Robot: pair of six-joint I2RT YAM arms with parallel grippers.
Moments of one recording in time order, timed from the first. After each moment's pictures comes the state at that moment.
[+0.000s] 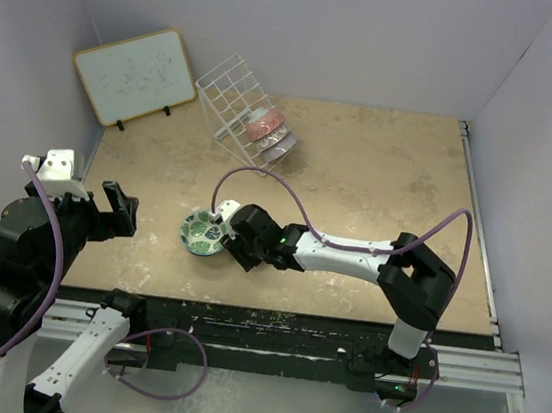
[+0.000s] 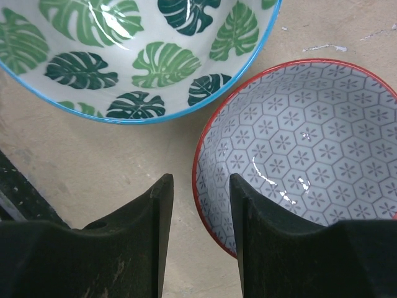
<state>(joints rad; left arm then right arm) -0.22 0.54 1.34 -1.12 -0.22 -0.25 1.11 1.80 1.14 -0.25 0.12 0.06</state>
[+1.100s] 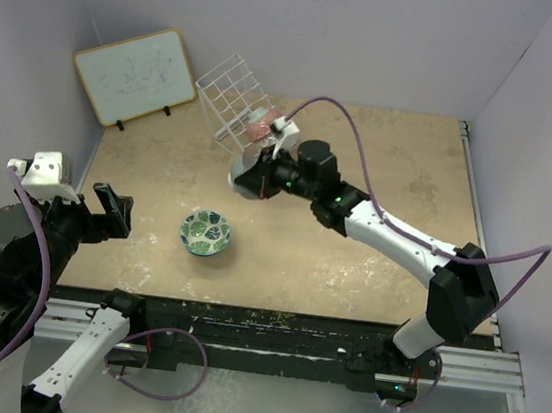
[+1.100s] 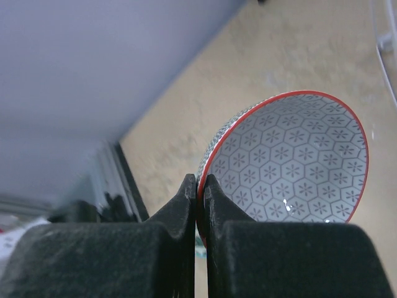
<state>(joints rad) -0.22 0.54 1.39 -1.13 -0.22 -0.25 0.78 1.58 1.20 0.14 -0.31 0.47</state>
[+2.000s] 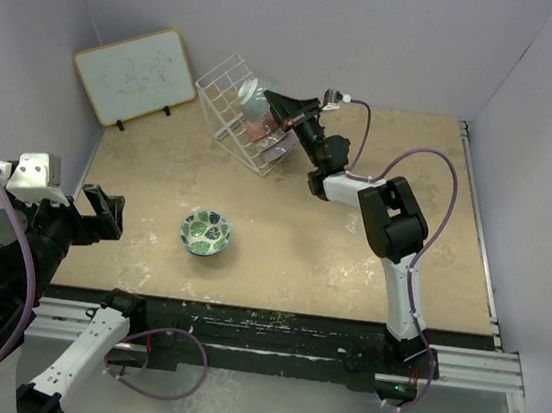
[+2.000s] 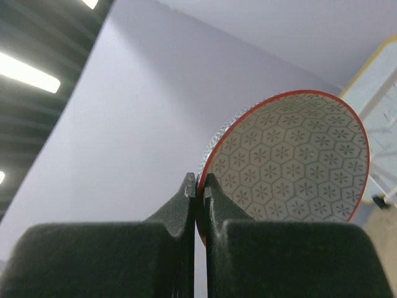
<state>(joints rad) -0.22 0.55 1.47 -1.17 -0.24 -0.22 0.52 2.25 1.46 1.38 -0.17 1.51</state>
